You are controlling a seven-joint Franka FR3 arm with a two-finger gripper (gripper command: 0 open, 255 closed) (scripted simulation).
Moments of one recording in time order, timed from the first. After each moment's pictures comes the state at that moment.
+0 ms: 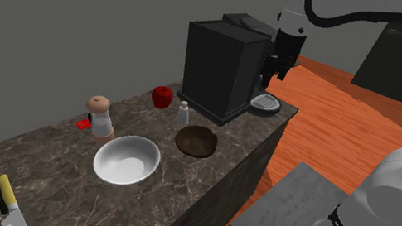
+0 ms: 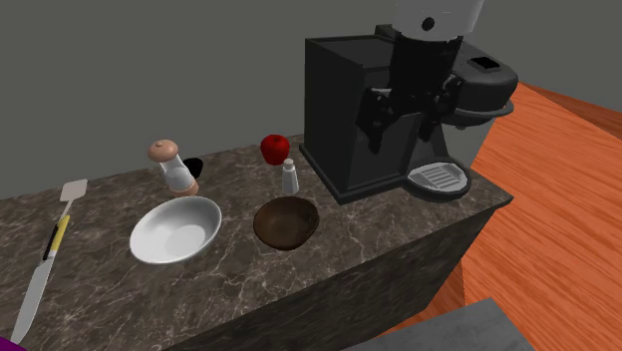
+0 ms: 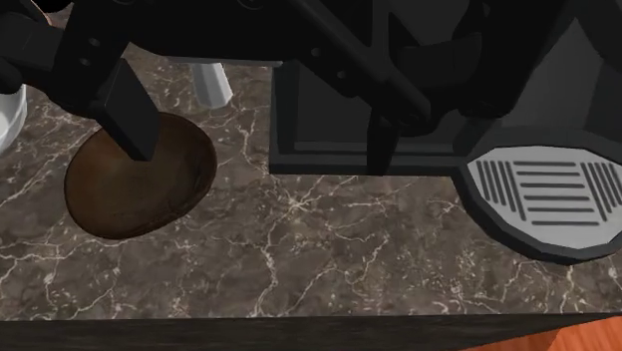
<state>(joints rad) 0.00 -0.55 0.08 -2.26 0.00 1.76 0.04</state>
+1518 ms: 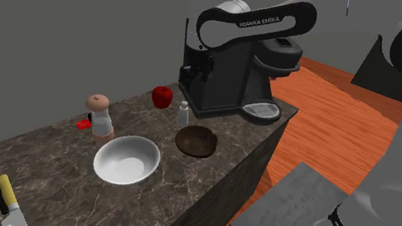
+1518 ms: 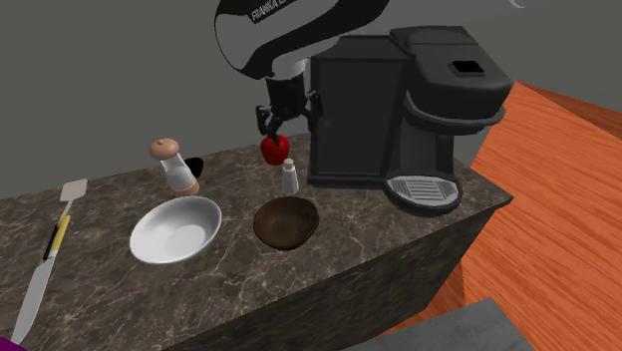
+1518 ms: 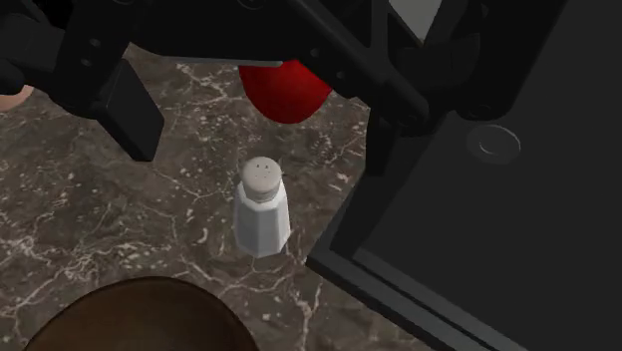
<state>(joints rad) 0.09 0.21 0.24 -1.70 -0.20 1.95 0.24</state>
